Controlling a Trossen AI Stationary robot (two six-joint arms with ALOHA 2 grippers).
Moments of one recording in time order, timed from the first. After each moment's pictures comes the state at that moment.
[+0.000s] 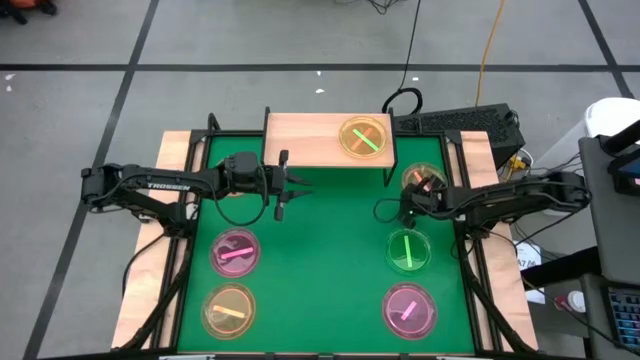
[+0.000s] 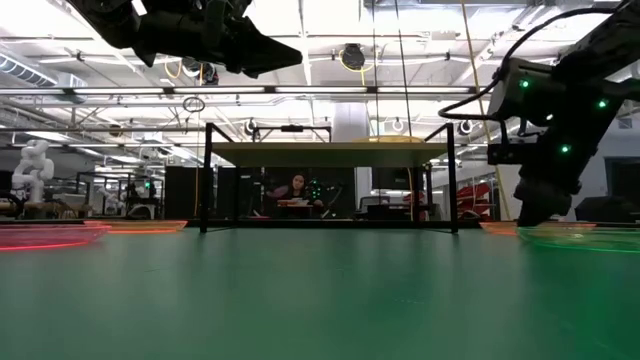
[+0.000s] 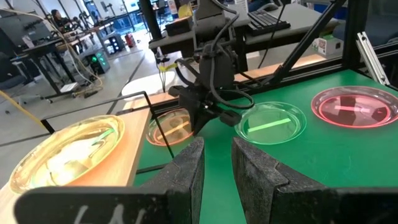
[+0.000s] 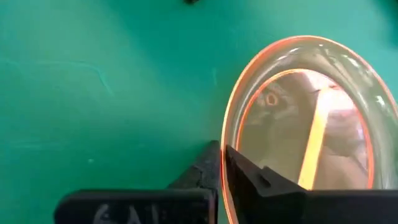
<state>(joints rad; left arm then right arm) 0.22 1.29 0.70 0.42 0.26 0.31 -0.14 1.13 0.33 -0.48 0.51 0.42</state>
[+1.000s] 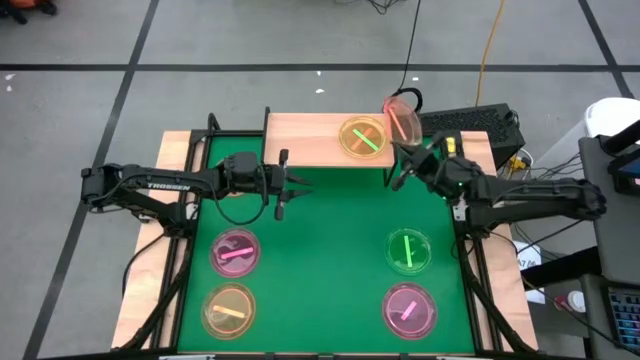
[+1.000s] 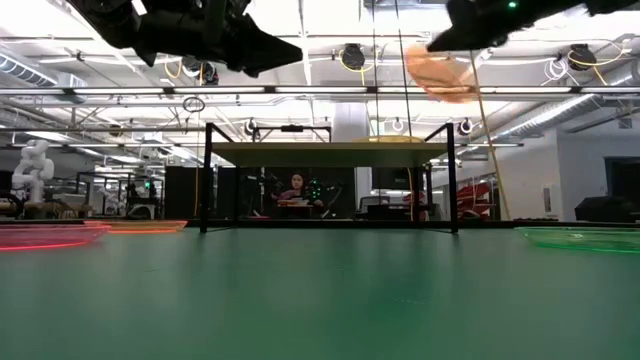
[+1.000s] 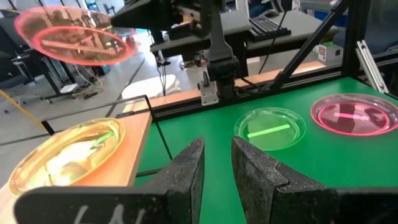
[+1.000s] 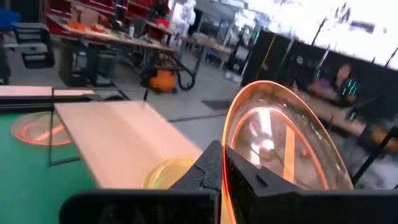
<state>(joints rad) 0.22 1.29 0.70 0.44 0.26 0.29 -0.11 0.83 0.60 0.20 0.70 -0.29</state>
